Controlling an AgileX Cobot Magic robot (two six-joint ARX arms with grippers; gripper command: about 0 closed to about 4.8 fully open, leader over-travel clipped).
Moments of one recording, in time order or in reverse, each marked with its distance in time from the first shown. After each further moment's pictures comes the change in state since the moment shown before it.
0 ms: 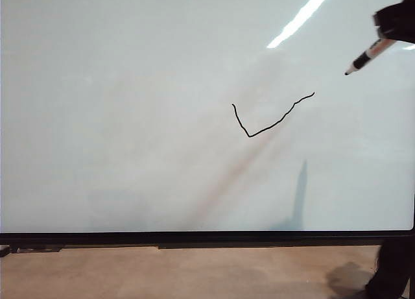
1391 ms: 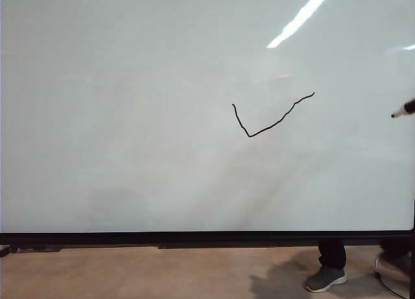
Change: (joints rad) left arm 0.000 0.000 0.000 0.000 0.000 0.000; right arm -0.001 -0.605 -0.213 -0.429 0.037 0.126
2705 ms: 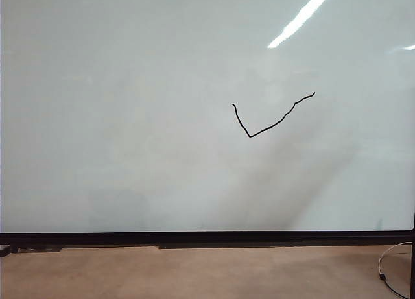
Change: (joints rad) left arm 0.000 0.000 0.000 0.000 0.000 0.000; right arm -0.525 -0.001 0.001 0.058 -0.299 0.045
